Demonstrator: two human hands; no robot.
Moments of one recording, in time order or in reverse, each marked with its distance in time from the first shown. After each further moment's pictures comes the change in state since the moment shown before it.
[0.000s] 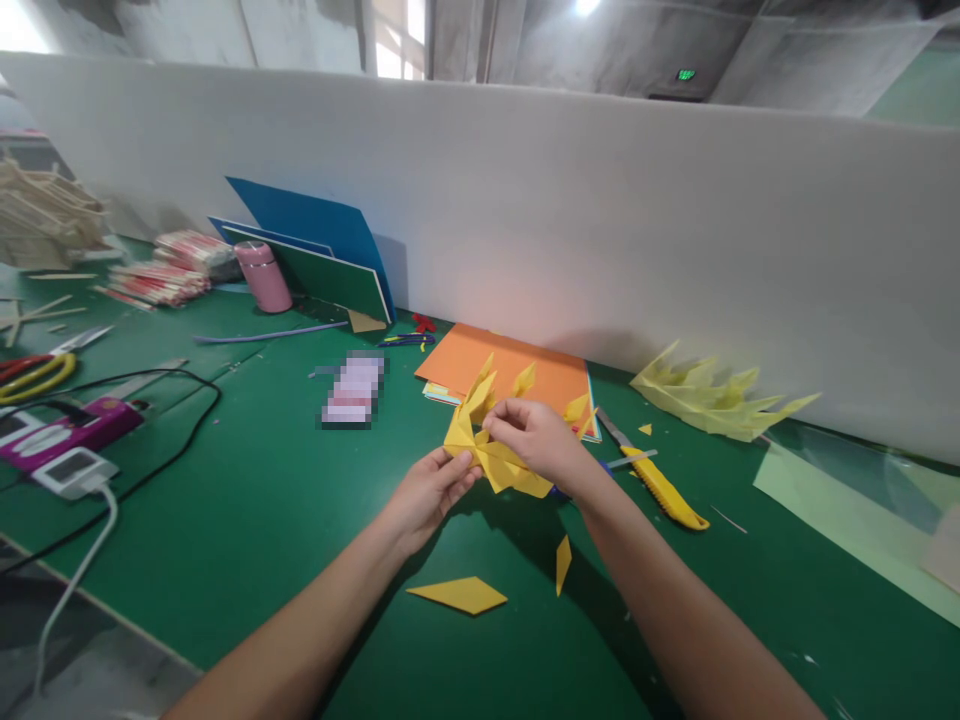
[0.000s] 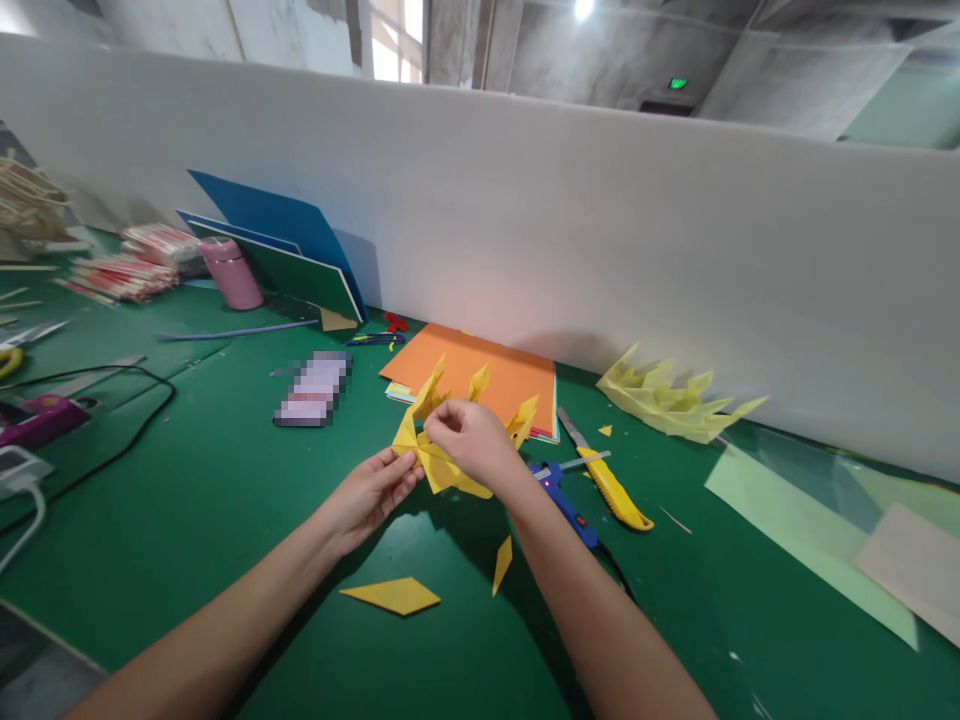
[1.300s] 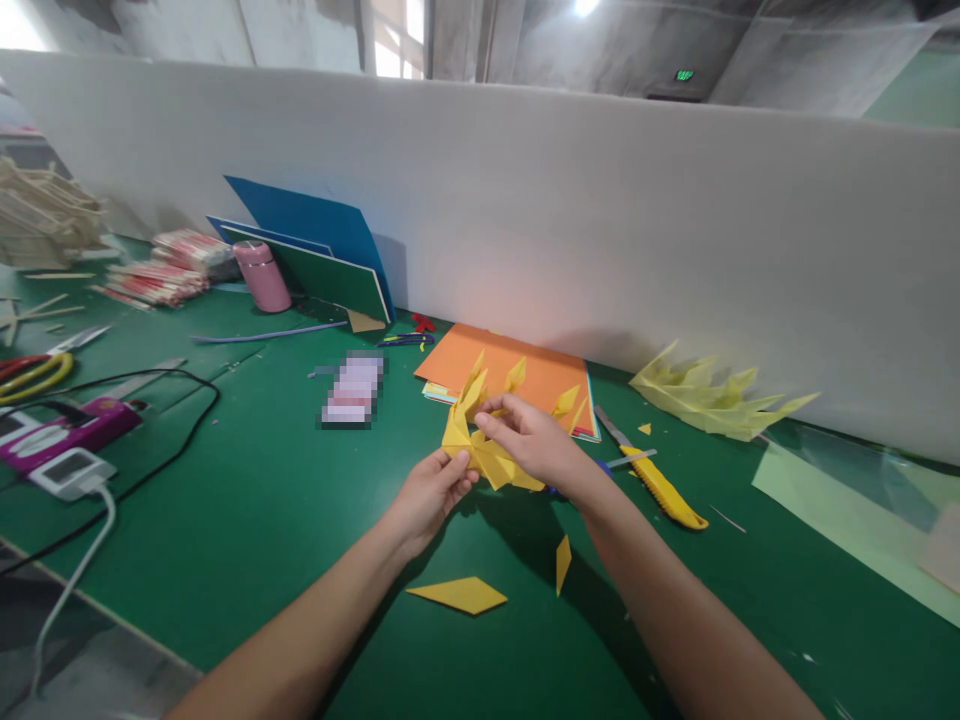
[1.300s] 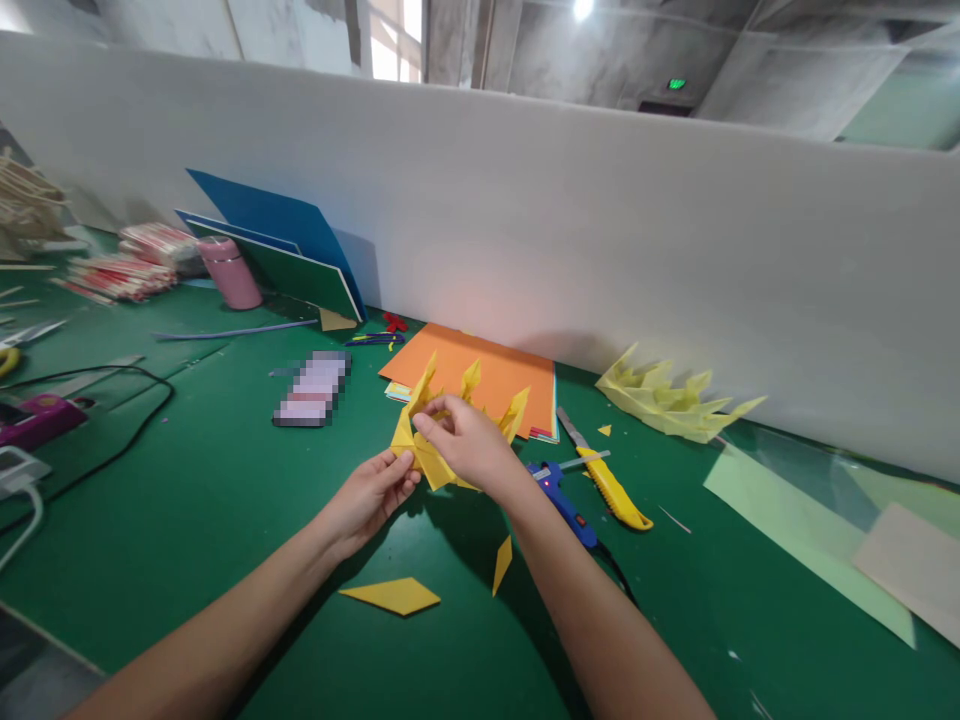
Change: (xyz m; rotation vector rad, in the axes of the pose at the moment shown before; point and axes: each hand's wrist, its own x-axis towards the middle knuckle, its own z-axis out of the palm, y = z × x) left_hand 0.005 -0.007 -0.003 0.004 -0.034 0.064; right_hand 0.000 0.000 0.001 -0.105 -0.049 -0.007
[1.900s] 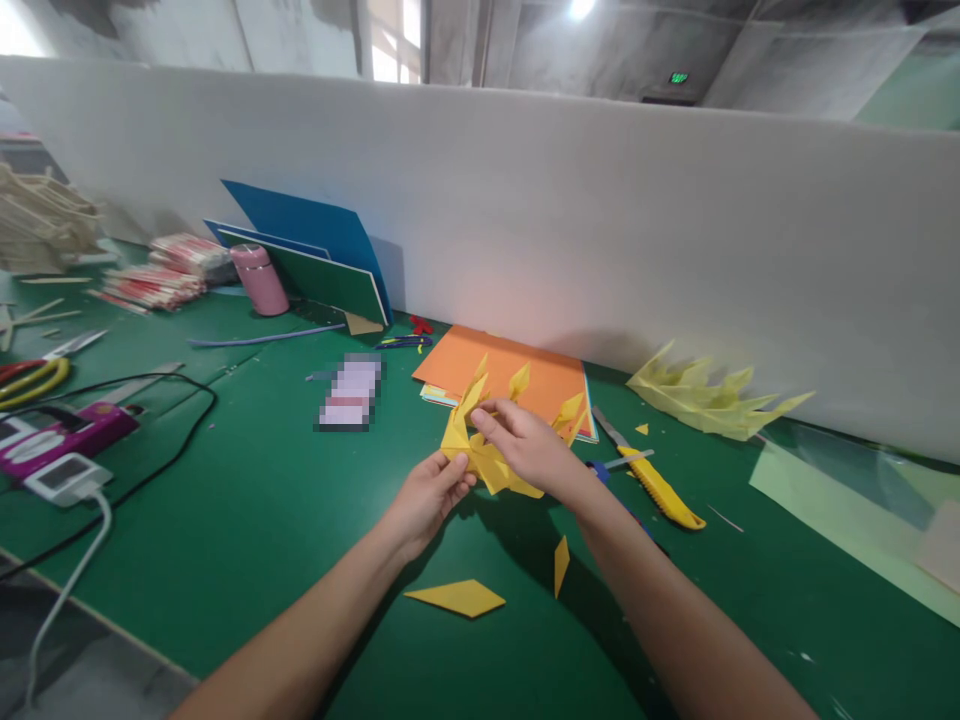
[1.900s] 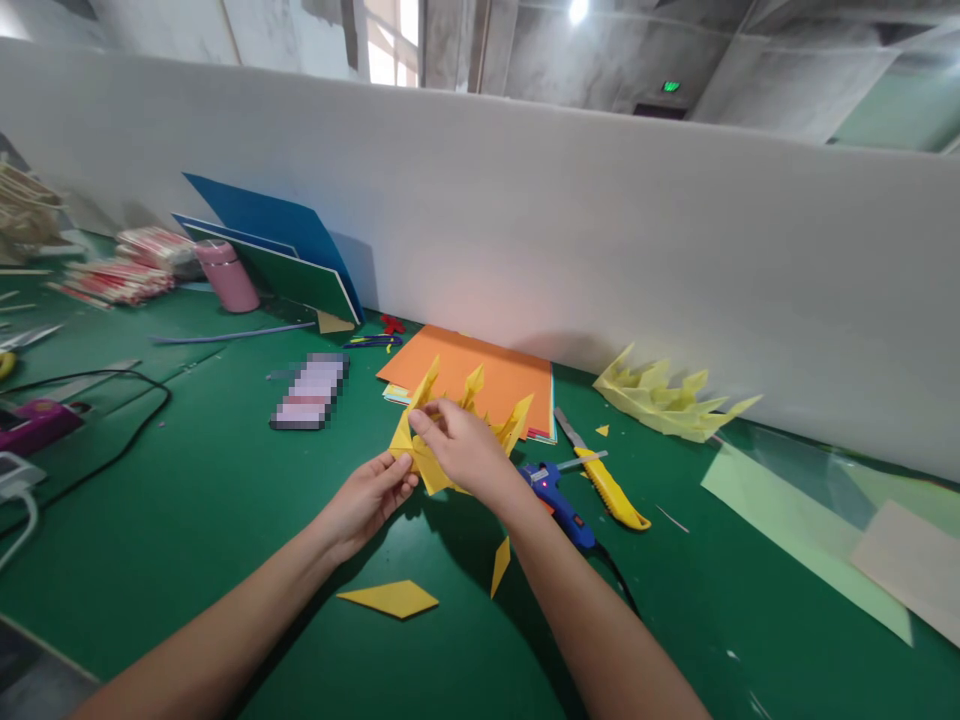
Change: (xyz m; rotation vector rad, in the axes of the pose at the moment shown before) left_hand 0.000 -0.001 -0.001 0.031 -0.020 0.013; right_hand 0.000 -0.002 0.003 -0.012 0.006 -0.041
